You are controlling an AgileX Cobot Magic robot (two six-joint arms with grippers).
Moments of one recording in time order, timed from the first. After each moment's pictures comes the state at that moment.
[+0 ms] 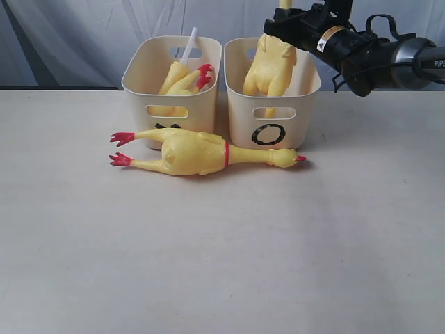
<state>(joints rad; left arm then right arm) -0.32 0.01 -0.37 0.24 0.48 -0.20 0.21 2.24 -1.61 -0.36 -0.54 0.51</state>
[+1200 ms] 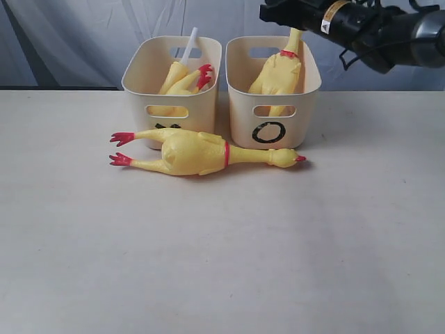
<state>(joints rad) -0.32 0.01 -0.37 0.24 0.48 -0.20 0.21 2.12 -1.61 -0.72 -0.49 0.70</state>
